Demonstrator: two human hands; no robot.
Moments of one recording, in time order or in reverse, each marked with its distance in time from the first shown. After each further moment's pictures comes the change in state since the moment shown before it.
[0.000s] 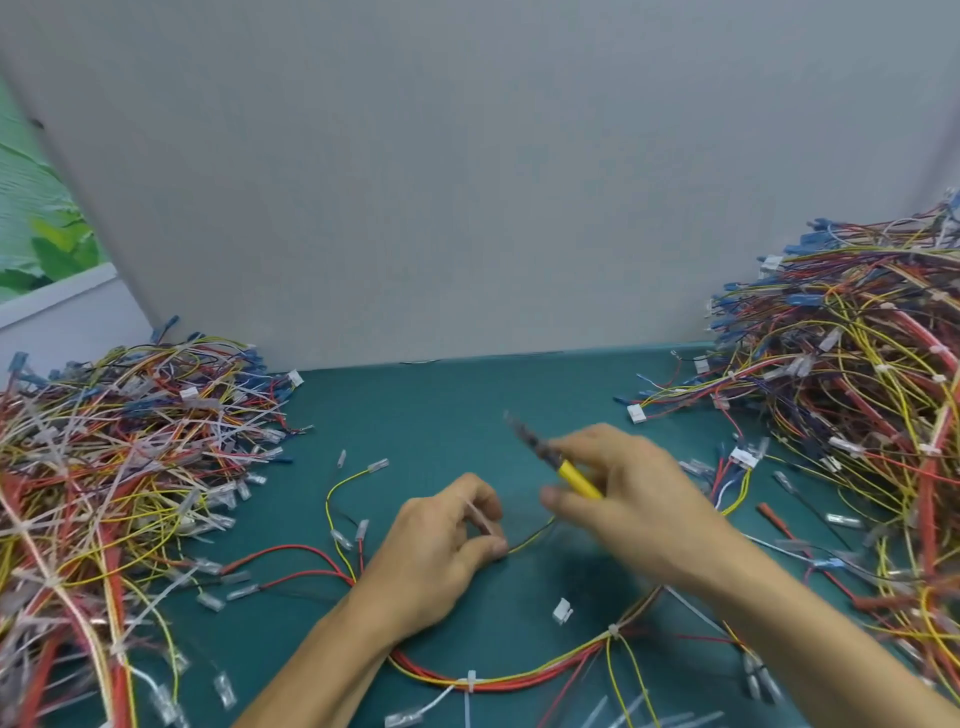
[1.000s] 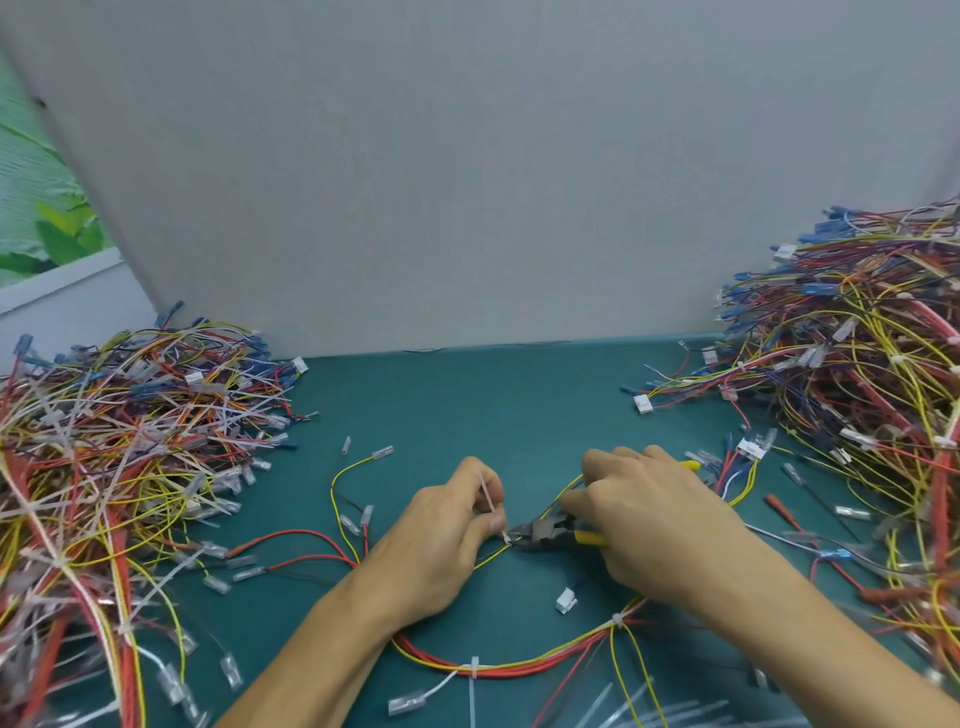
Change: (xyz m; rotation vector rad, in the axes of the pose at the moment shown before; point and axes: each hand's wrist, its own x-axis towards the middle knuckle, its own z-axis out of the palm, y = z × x) left_hand 0.002 -0.001 -0.002 0.085 -0.115 -0.014; right_hand -0.006 0.012 0.007 -0.893 -0.245 -0.209
